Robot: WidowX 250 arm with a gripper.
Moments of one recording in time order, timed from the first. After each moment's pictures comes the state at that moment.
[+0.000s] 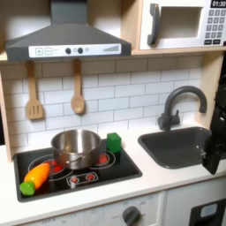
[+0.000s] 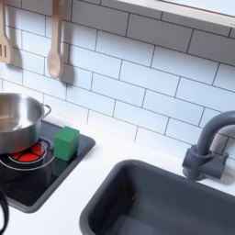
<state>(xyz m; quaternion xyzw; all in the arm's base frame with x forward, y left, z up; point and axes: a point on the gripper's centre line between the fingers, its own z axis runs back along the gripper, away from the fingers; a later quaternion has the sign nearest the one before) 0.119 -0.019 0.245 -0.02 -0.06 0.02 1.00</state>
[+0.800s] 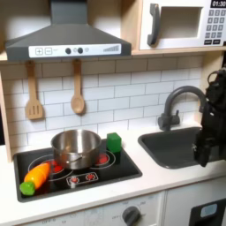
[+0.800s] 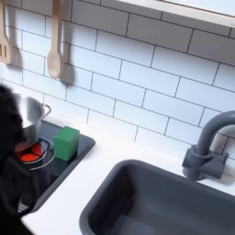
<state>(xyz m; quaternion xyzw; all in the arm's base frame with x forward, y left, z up) 0.147 -0.020 0.242 -0.02 -0.06 0.02 1.00</state>
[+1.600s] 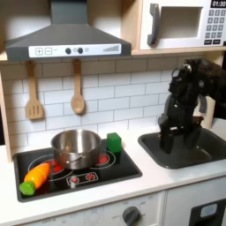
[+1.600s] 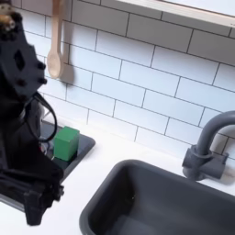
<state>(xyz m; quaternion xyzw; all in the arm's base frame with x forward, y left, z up) 0.213 0.012 0.237 0.00 -0.07 0.03 1.00</state>
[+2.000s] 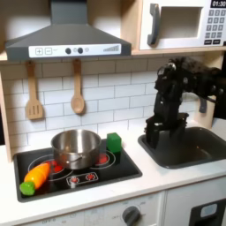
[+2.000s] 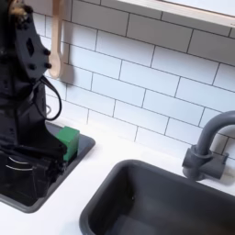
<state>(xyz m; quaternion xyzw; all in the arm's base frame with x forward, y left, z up) 0.243 0.024 0.234 0.00 -0.08 0.02 1.00</state>
